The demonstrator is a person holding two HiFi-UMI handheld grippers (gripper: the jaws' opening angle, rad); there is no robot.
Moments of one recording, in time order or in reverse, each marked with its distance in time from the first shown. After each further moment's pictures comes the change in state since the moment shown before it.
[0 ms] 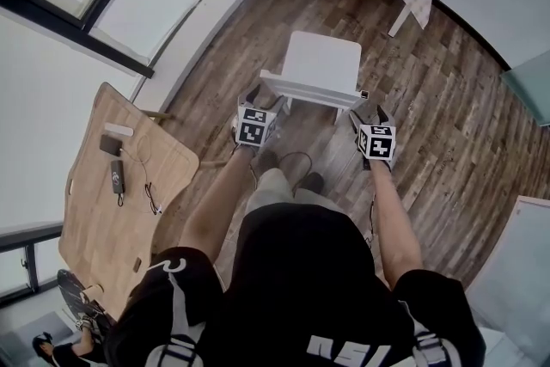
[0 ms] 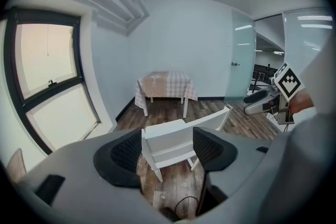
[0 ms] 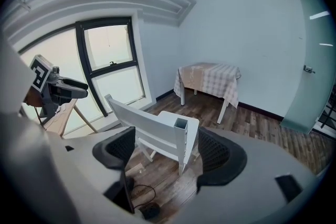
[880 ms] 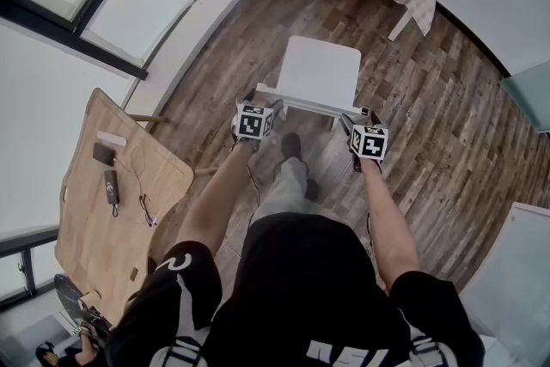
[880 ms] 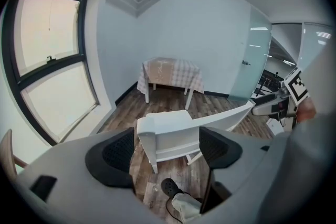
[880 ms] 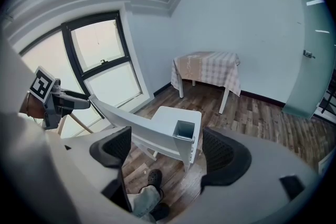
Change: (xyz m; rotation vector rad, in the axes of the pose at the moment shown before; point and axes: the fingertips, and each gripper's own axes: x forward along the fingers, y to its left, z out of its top) left arm 0.081 0.045 -0.035 -0.135 0.130 -0.009; right arm 0.073 -0.005 -0.005 0.096 0.080 -0.008
